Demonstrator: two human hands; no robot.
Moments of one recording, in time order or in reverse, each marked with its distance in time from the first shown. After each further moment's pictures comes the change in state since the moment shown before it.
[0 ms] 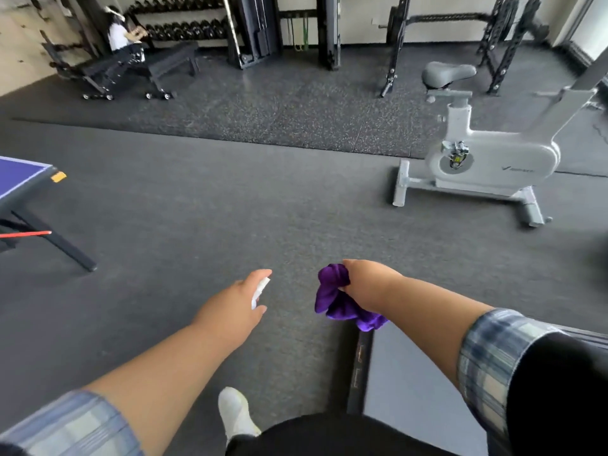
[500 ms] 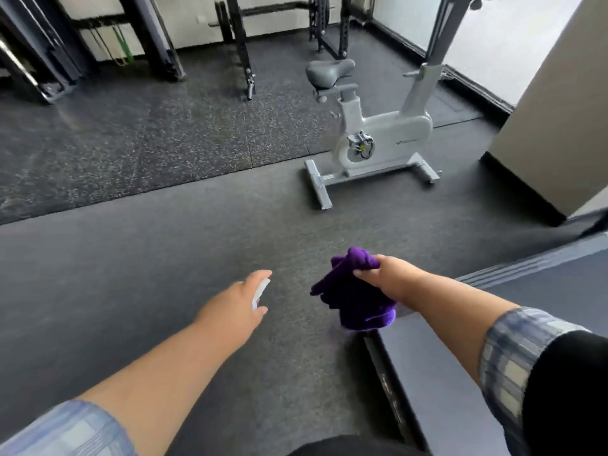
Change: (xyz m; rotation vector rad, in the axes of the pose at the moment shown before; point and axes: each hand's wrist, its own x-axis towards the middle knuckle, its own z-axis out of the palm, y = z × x) left_hand 0.391 -0.053 -0.123 0.202 -0.257 0.466; right_hand 0.222 -0.055 -0.123 0.333 0.636 0.354
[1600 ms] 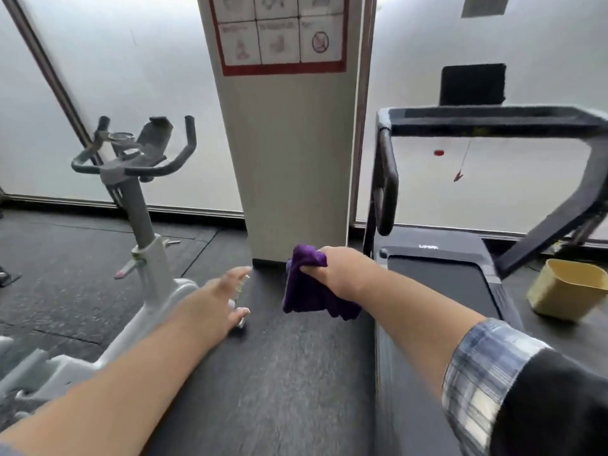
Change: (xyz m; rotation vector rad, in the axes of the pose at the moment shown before) left_hand 0.694 0.544 -0.175 0.231 0.002 1.176; right_hand 0.294 0.061 -0.533 -0.035 0.883 0.465
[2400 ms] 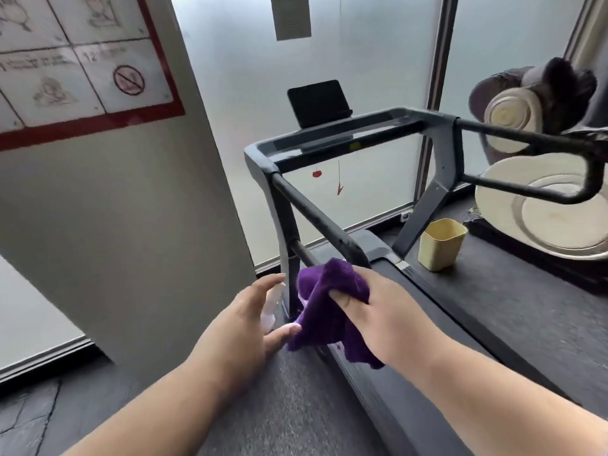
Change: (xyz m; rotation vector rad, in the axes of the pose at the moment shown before) left_hand 0.409 0.072 -0.006 -0.456 -0.160 0.746; right_hand 0.181 0.063 -0.072 0.461 0.738 0.368
